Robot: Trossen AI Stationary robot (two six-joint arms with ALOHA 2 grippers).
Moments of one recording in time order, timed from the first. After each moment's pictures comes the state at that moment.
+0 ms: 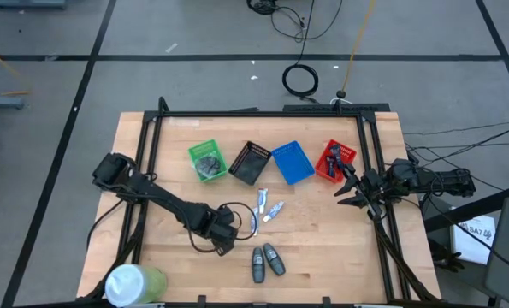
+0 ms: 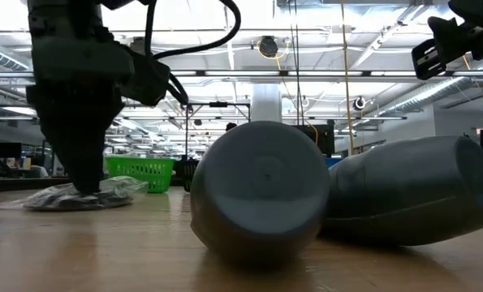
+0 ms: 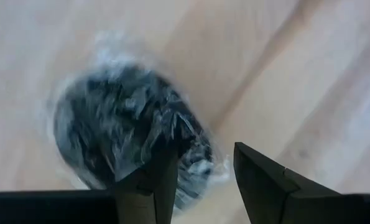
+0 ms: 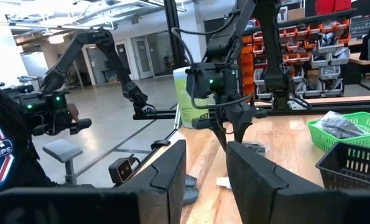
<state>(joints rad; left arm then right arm) -0.42 1.80 1.11 -0.71 -0.07 -1.02 0.06 0.01 0.14 -0.04 -0.31 0.19</state>
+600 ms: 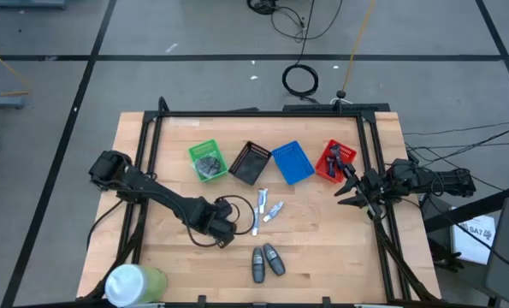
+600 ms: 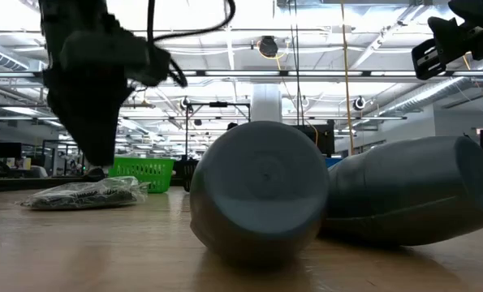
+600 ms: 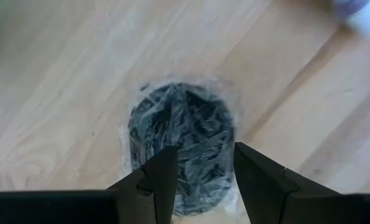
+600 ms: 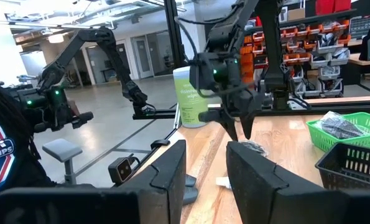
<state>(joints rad) -0.40 1.76 1.15 -0.84 -0.17 -1.08 0.06 0.00 0.14 -0.04 -0.31 0.19</state>
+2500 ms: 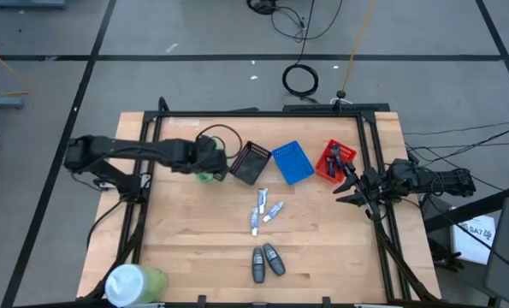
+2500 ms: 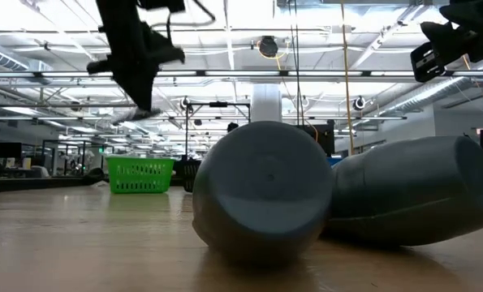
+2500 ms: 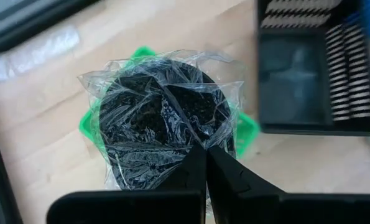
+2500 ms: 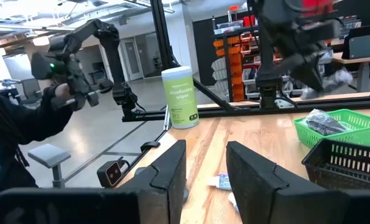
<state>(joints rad) 0.07 1.45 1.15 -1.02 -0.44 -0.94 0.06 0.01 0.14 -0.05 -0.26 0.20</state>
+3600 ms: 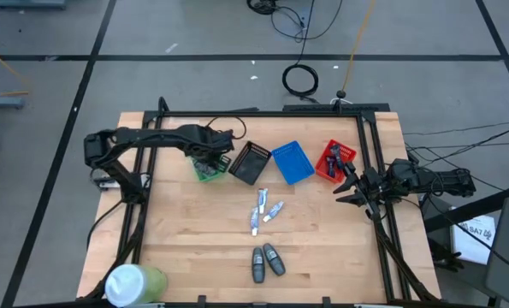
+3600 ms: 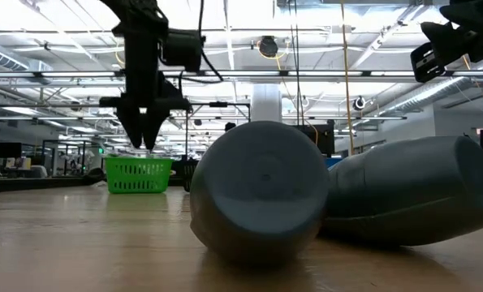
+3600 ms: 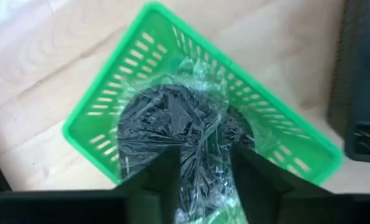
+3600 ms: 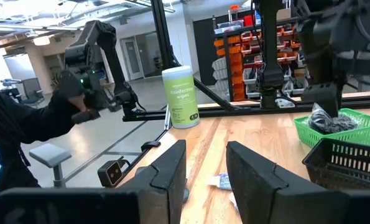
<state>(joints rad) 0.31 1.62 1.15 -1.02 -0.23 -0.76 0.06 0.01 0.14 -0.05 -0.26 0.20</state>
